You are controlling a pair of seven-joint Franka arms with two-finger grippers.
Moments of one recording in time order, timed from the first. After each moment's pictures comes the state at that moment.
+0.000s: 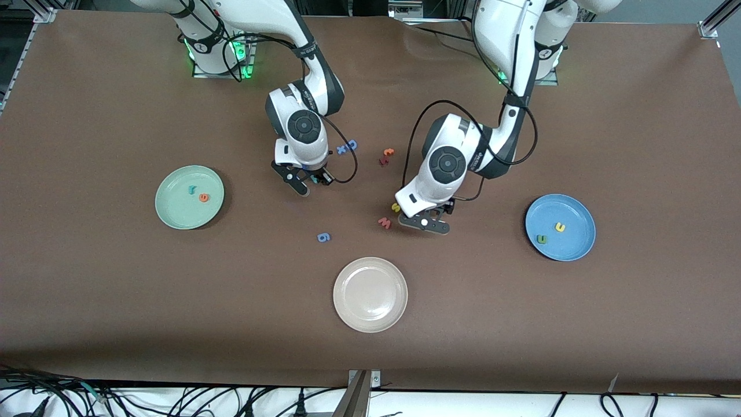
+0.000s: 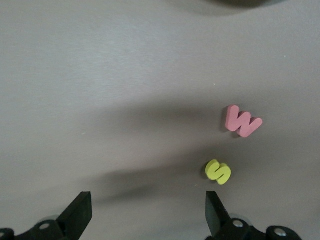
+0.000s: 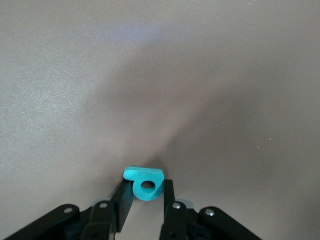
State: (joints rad) left arm -0.88 0.69 0.32 -1.68 -0.38 2.26 -0.14; right arm 1.04 0.56 -0.35 -2.01 0.26 2.39 1.27
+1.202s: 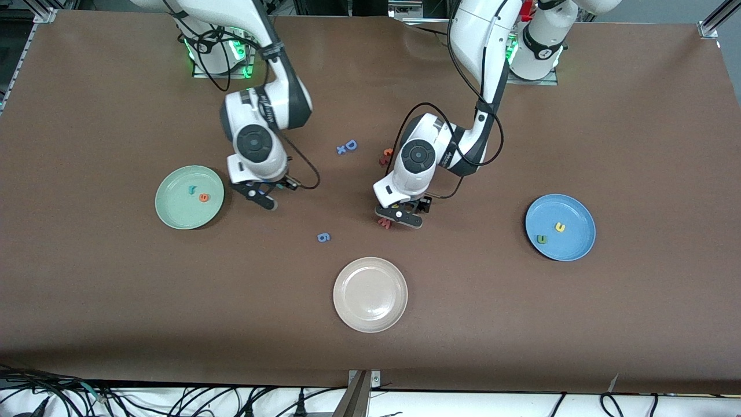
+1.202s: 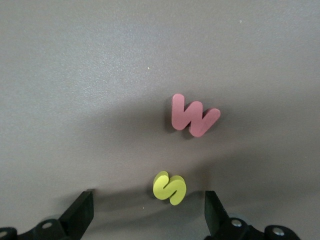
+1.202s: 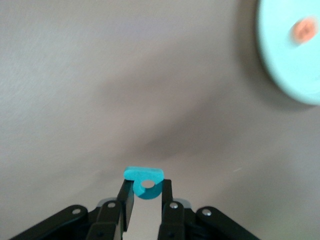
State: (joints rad) left arm -0.92 0.77 0.28 -1.67 -0.37 2.39 -0.14; right arm 1.04 0.45 -0.60 -1.98 0.26 2.10 0.77
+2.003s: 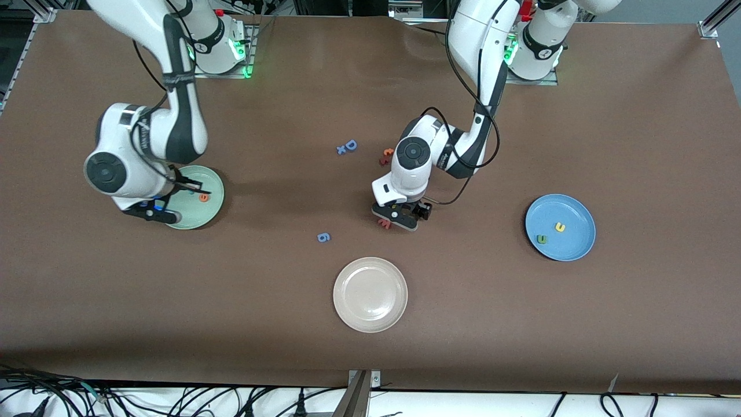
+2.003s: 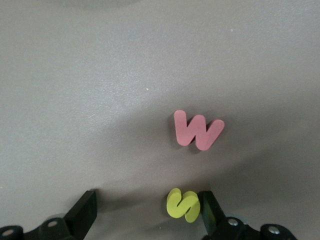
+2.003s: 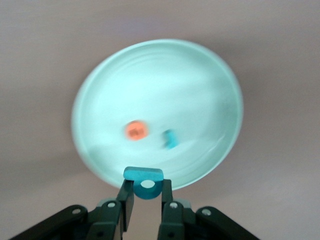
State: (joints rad) left arm -0.93 0.78 0.28 -1.67 -0.27 2.45 -0.08; right arm 0.86 0.49 -0.87 -1.99 0.26 1.98 0.04
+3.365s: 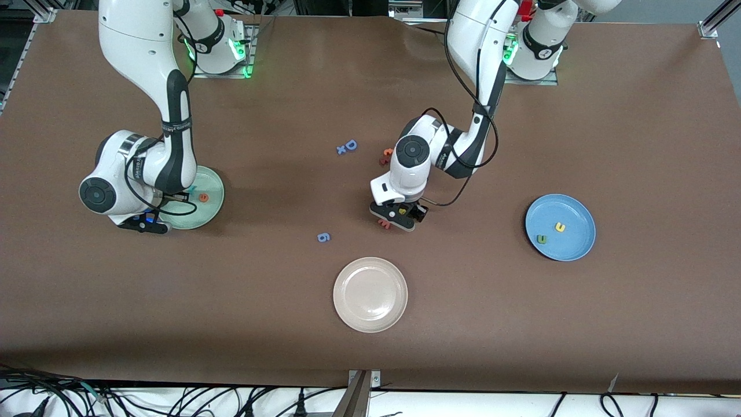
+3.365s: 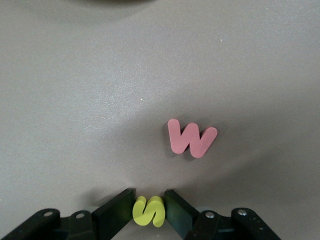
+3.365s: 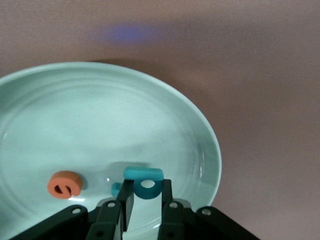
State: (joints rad) left arm -0.93 0.79 0.28 -1.67 -0.27 2.47 -0.06; right arm 0.76 0.69 -0.83 -1.98 0.41 2.07 -0.18
